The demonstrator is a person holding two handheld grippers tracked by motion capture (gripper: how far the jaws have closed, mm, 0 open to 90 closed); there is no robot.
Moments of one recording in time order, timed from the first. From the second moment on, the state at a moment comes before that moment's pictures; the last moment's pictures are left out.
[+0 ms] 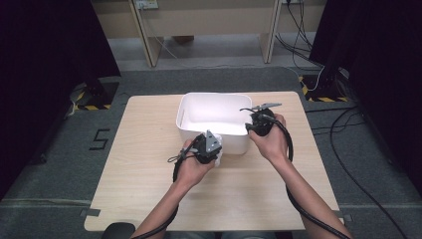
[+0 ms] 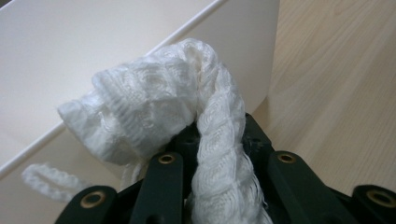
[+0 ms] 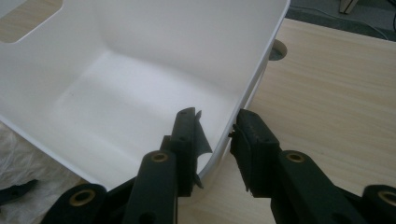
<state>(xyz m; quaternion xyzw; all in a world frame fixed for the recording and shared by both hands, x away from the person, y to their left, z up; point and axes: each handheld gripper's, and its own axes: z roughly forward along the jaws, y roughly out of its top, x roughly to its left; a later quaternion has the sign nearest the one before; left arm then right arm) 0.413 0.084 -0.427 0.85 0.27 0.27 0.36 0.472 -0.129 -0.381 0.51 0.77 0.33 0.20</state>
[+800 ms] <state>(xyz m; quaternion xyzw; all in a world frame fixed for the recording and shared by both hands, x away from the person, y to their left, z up) 0.413 0.076 -0.426 0.86 0.25 0.27 0.36 0.472 -0.130 -0.381 0.51 0.77 0.33 0.20</state>
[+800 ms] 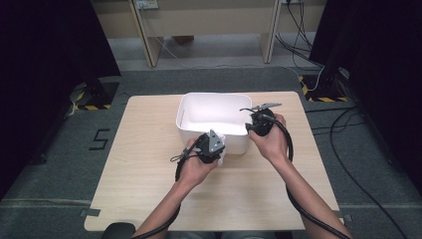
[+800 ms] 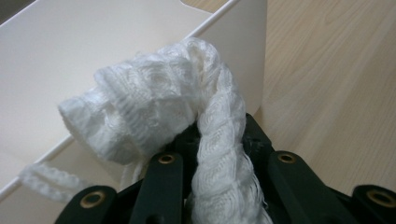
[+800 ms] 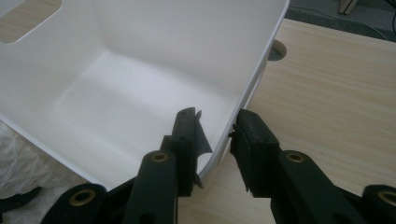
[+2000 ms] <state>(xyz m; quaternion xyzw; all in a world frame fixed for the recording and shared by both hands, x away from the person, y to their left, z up) 0.418 0.067 -0.451 0.87 0.25 0.25 0.35 0.472 -0.129 -0.381 0.51 0.76 0.33 0.20</state>
